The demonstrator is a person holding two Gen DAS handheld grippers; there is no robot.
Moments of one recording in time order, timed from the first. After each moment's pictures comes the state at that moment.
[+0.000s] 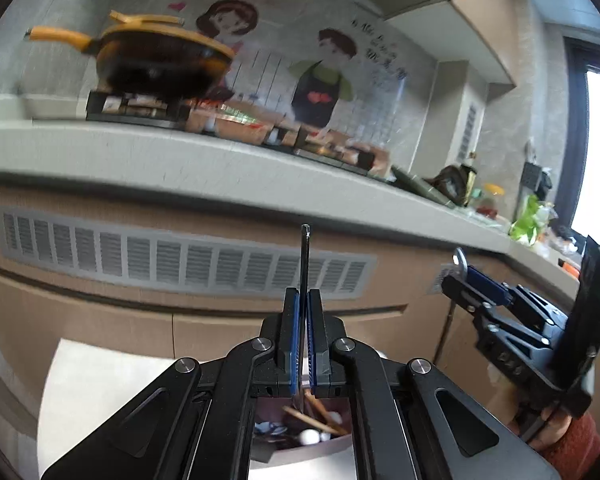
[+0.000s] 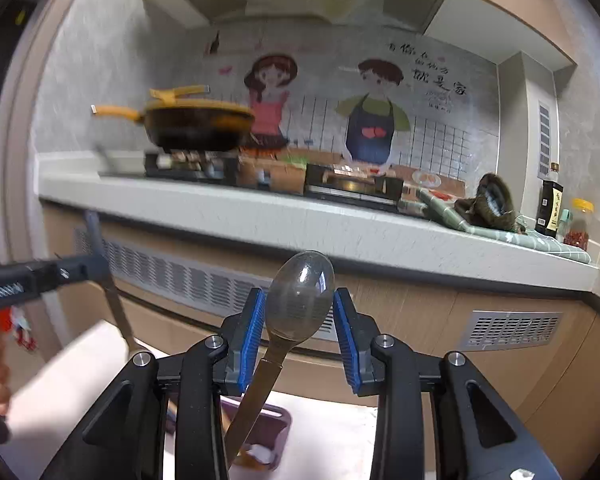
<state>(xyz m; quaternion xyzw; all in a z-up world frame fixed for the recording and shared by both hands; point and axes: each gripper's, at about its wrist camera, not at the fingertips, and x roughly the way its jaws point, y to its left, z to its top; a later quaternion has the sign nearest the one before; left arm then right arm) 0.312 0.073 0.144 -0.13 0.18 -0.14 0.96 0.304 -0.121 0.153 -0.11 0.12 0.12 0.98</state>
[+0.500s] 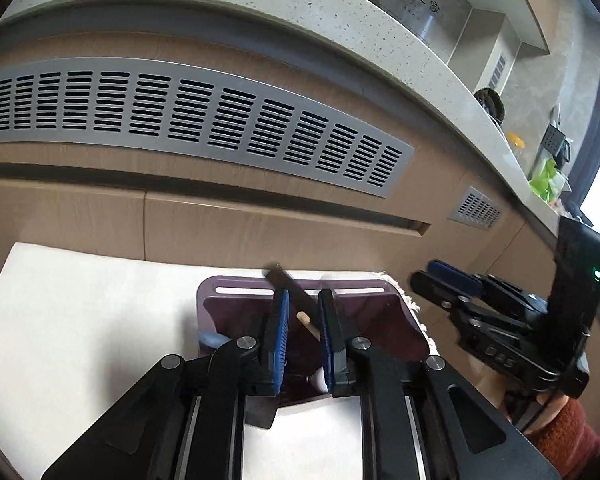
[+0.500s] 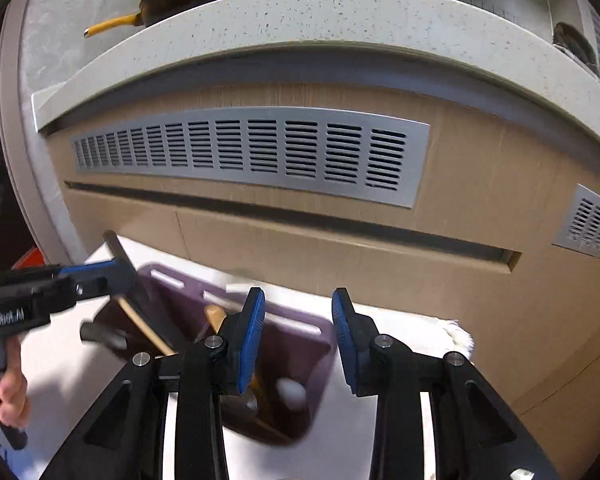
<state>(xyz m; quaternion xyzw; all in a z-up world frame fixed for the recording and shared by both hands) 0.352 0.053 0.046 -0.16 0.31 -0.16 0.92 0.368 -0.129 0.041 -0.09 0.30 0.19 0.93</state>
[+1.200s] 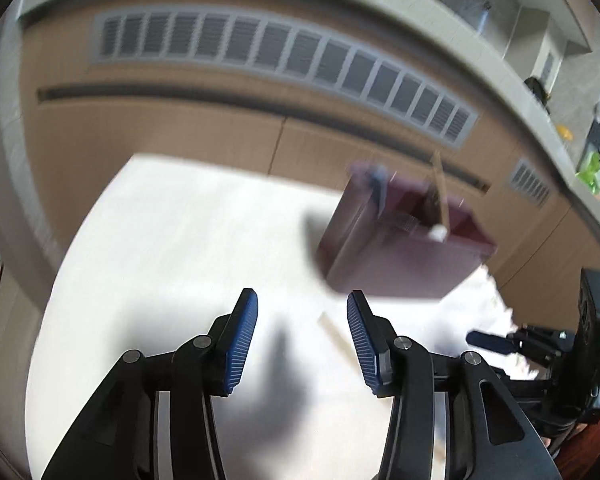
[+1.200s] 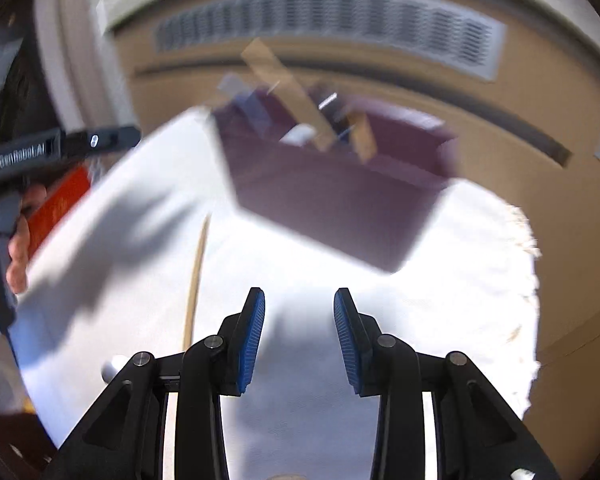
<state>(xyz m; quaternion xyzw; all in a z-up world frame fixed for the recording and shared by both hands) 0.236 0.127 -0.024 -0.15 0.35 -0.04 0.92 0.258 -0.096 -0.044 -0.16 0.42 0.27 0.85</state>
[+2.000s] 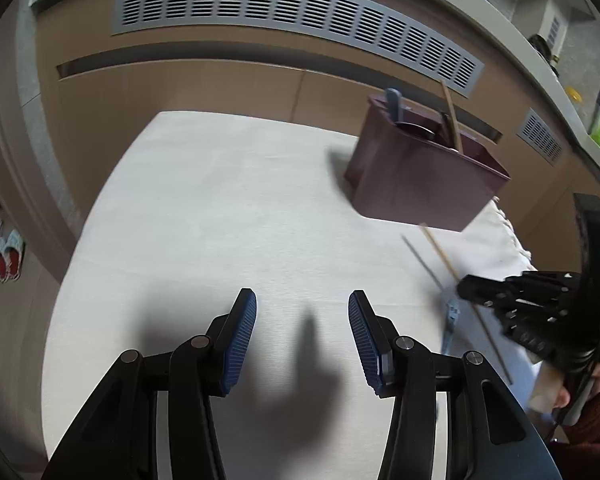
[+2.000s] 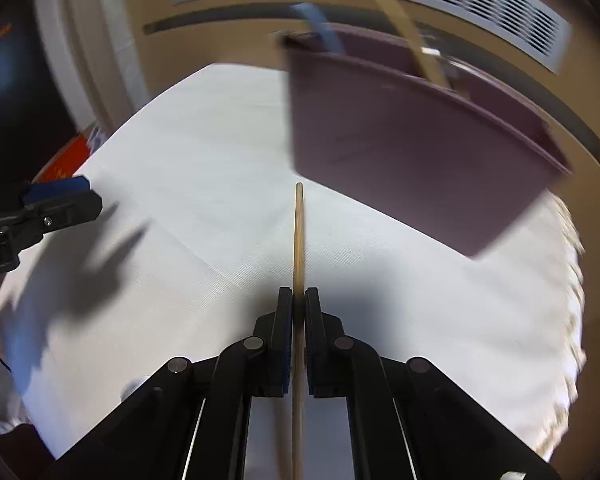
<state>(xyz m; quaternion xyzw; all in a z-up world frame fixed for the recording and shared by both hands) 0.191 0.124 -0.044 -0.12 0.40 -0.04 0.91 0.249 -0.054 -0.067 -0.16 0.46 0.25 0.84</state>
